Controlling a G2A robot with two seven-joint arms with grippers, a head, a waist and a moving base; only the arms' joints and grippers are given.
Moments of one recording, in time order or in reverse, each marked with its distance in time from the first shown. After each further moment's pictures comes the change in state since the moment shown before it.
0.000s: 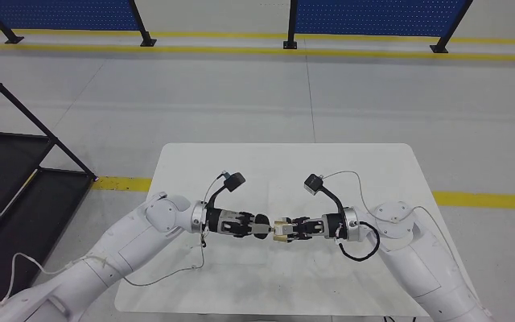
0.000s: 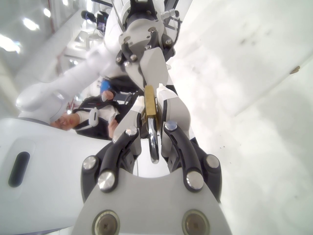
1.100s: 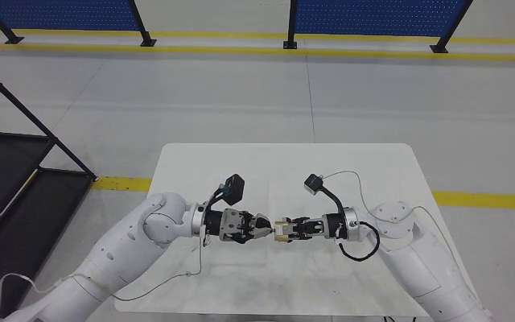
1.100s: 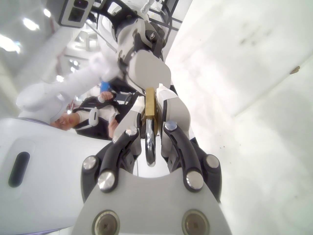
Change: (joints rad) left arm 0.164 -0.003 -0.215 -0.191 0.775 -0.109 0.427; right arm 0.000 0.000 0.000 0.000 0.000 0.000 0.000
